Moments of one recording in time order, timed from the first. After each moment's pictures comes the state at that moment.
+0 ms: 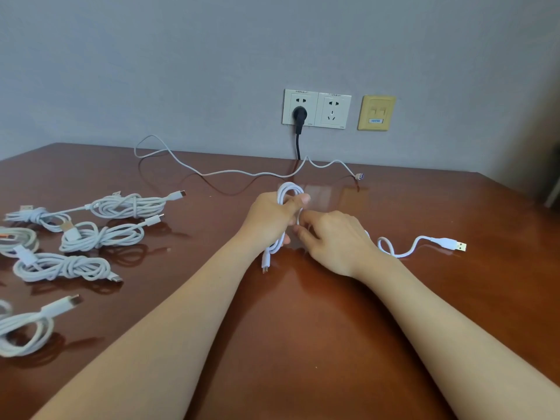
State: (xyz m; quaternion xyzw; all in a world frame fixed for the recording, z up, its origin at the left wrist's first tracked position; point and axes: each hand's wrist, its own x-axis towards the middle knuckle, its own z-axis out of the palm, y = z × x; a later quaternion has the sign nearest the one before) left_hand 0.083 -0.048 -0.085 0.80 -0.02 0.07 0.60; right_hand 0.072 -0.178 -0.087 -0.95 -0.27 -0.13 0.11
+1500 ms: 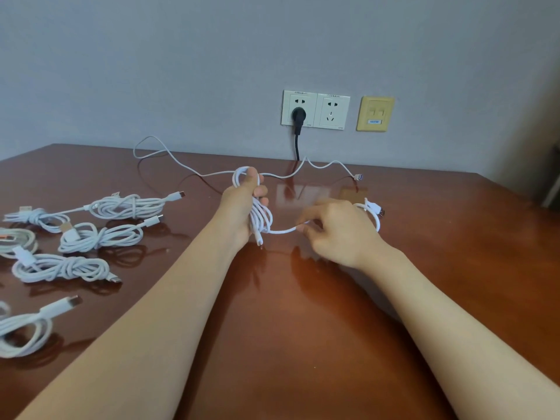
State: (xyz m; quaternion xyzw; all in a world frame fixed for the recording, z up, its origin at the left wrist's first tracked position) left_hand 0.098 -0.024 -0.078 0.51 0.09 0.06 0.86; right_hand 0.075 -0.181 -0.076 -0.94 -0.26 -0.16 0.15
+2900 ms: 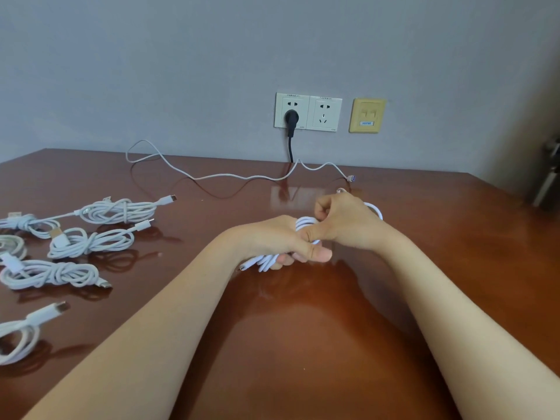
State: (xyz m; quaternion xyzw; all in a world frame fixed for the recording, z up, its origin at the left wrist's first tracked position) left_hand 0.068 -0.052 -0.072 0.82 -0.16 -0.25 0.49; right_hand 0.083 -0.197 -0.058 -0.93 -0.18 -0.04 0.31
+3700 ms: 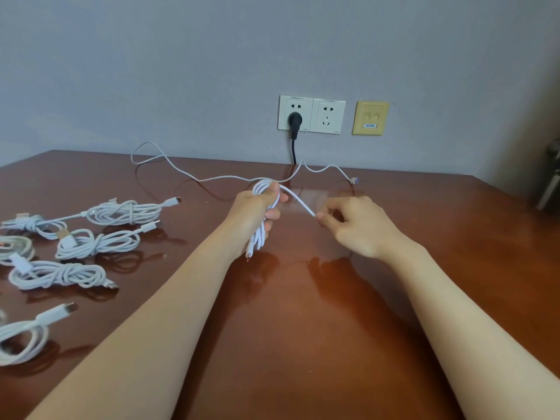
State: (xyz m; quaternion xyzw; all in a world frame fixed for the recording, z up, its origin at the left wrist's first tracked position) left_hand 0.083 -0.034 -0.074 0.68 0.02 -0.01 0.73; right_hand 0.079 -0.207 -0.062 -0.96 -0.18 -0.12 0.17
